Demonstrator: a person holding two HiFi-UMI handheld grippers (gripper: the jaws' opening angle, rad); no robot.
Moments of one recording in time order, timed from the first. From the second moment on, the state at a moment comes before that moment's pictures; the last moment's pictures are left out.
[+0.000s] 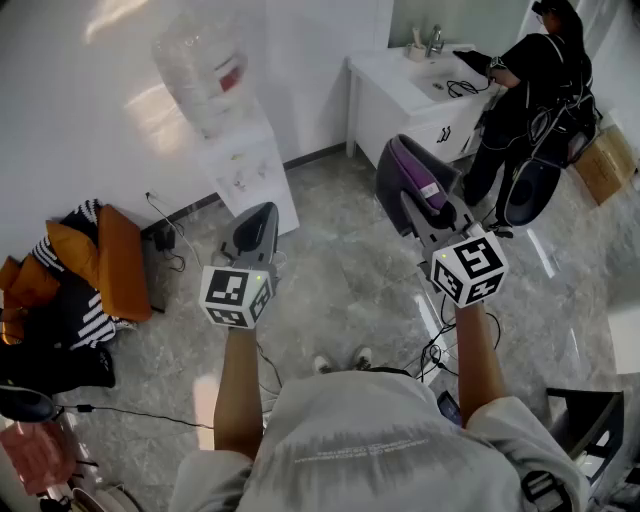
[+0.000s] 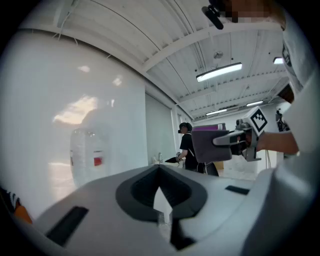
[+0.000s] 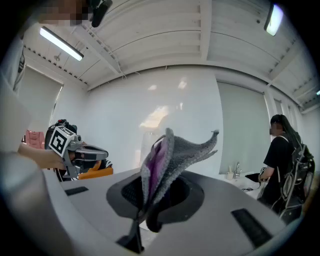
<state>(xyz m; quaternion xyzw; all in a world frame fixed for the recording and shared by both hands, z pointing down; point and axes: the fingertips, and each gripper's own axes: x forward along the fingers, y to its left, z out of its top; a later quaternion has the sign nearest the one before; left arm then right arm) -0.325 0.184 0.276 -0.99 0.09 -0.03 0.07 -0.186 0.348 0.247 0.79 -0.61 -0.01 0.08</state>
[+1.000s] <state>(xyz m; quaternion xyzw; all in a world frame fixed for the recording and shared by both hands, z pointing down) -0.217 0.203 0.293 -0.99 0.13 -0.05 0.08 -0.088 0.366 0.267 0.75 -0.65 0.01 0.10</state>
